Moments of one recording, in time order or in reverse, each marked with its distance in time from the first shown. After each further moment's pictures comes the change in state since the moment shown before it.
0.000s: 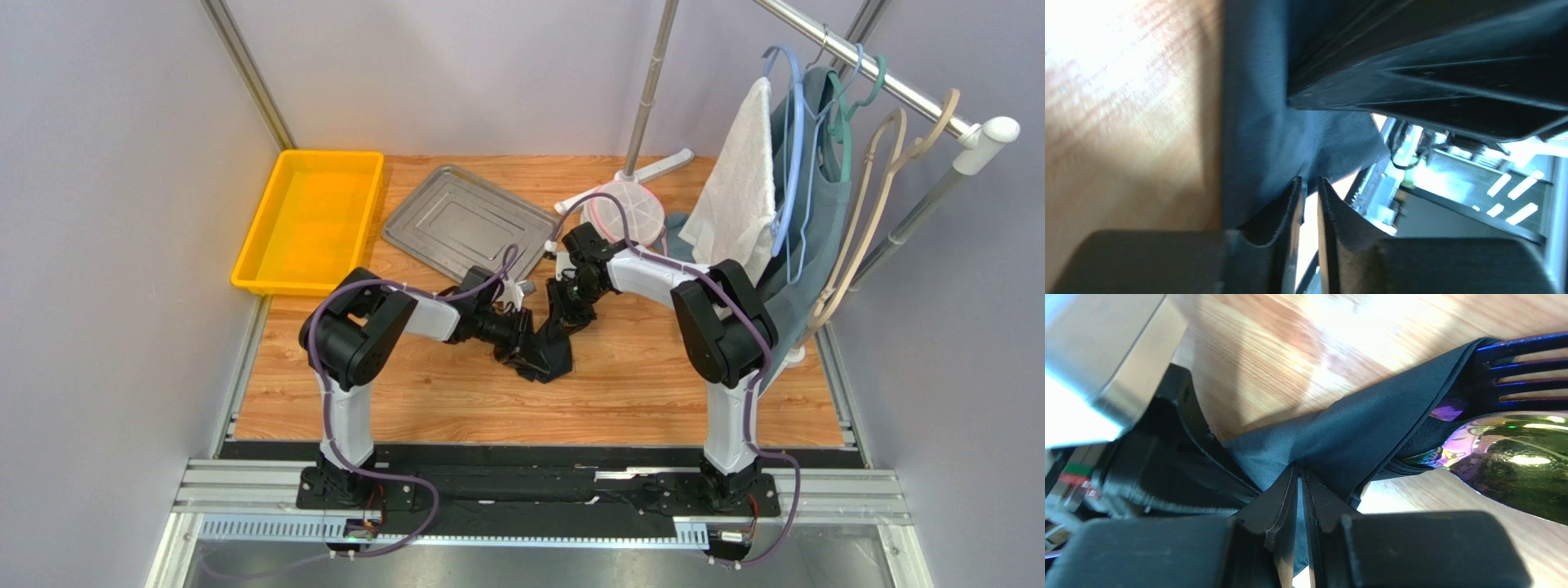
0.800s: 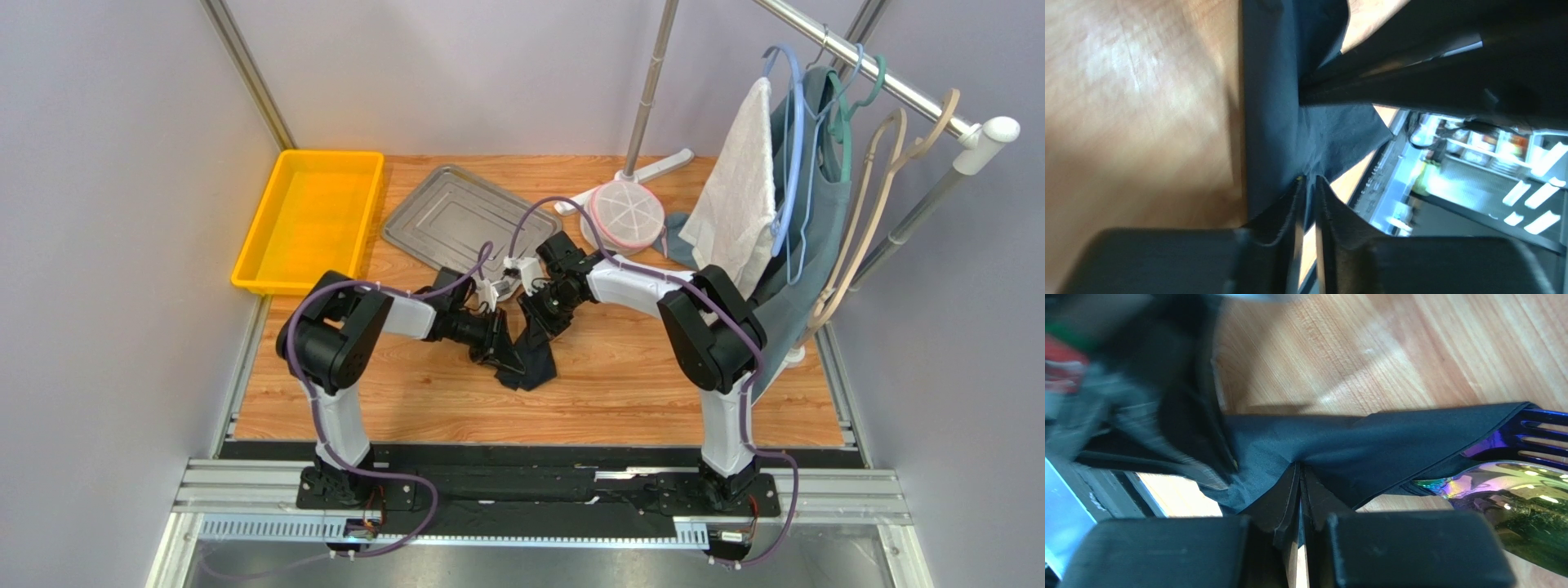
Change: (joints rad) left arm 0.113 -0.124 -0.093 -0.138 0.001 0.188; right arm 0.115 0.010 0.011 0.076 -0.045 -0.347
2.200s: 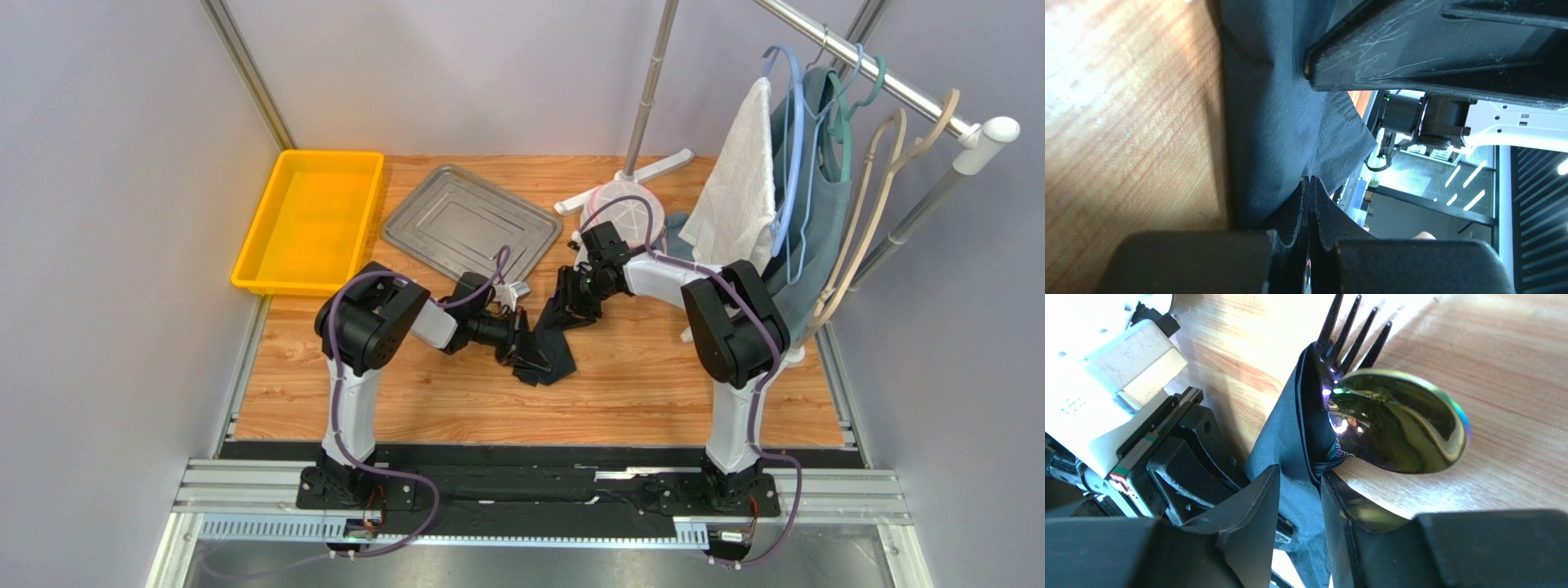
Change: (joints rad) left arm -0.085 0.225 0.024 0.477 0.100 -0.356; right arm -0.186 -0.044 -0.113 0.132 0.018 0.593
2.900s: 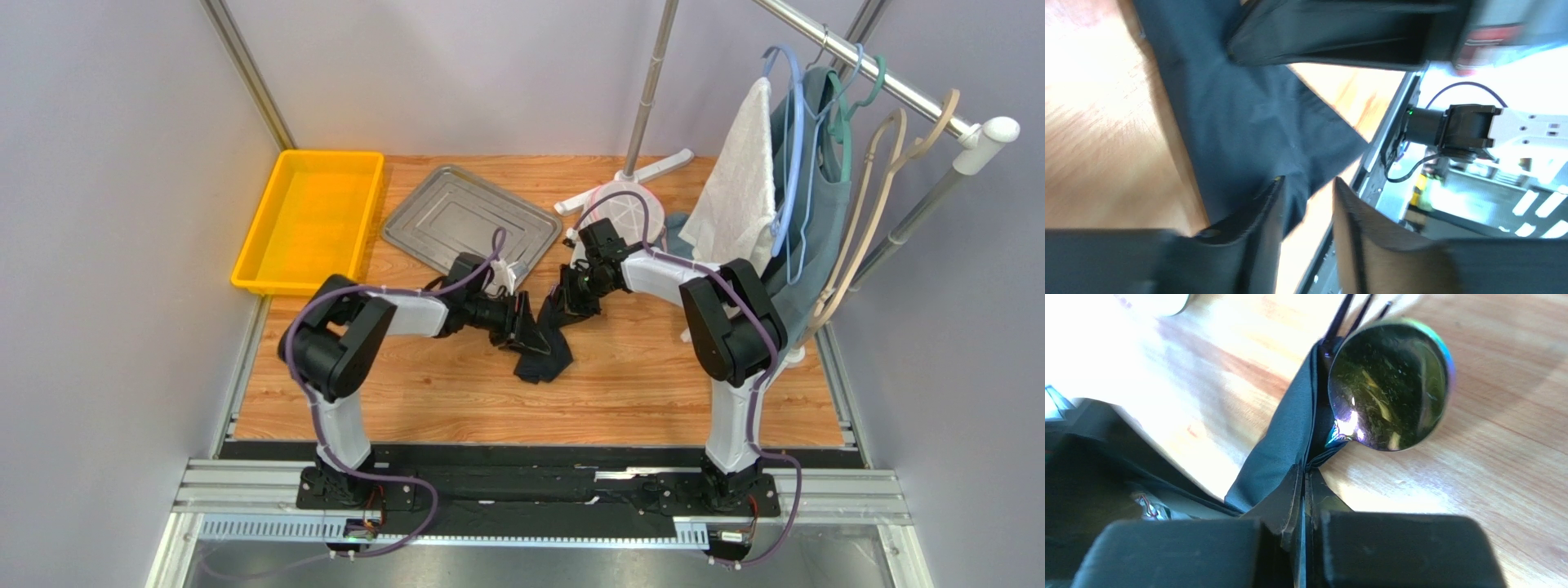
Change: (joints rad) left arm 0.005 -0.189 0.053 -0.297 -0.140 0.175; right arm 0.004 0.016 0.042 -0.024 -0.002 -0.061
